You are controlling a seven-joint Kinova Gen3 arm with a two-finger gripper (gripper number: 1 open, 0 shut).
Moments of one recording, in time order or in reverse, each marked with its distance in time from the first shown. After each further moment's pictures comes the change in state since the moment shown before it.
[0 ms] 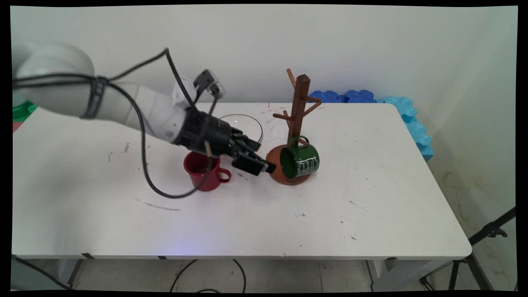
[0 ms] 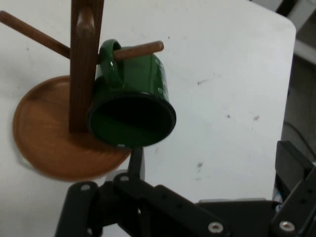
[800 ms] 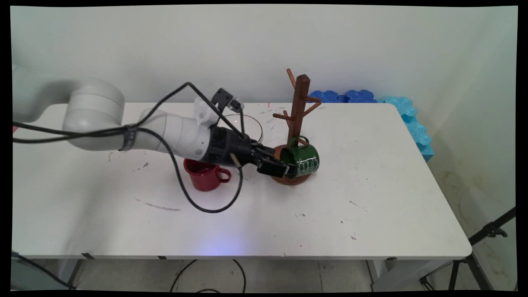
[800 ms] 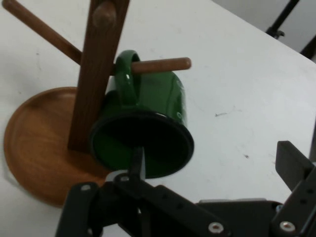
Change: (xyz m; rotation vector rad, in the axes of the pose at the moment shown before) arm -0.020 0.006 0.052 0.054 0.096 -0.127
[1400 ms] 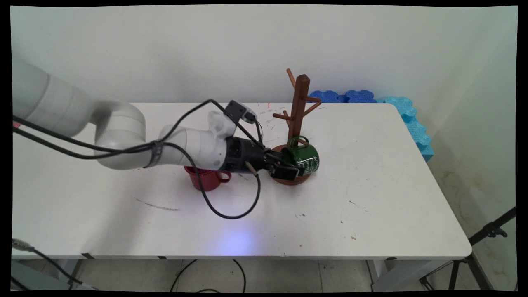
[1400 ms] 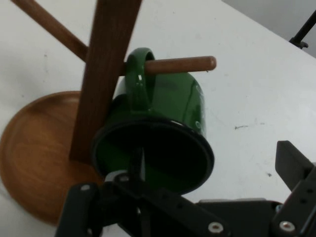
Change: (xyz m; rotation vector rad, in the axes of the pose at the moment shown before) arm -0.016 0.004 0.039 0.048 0.045 -0.019
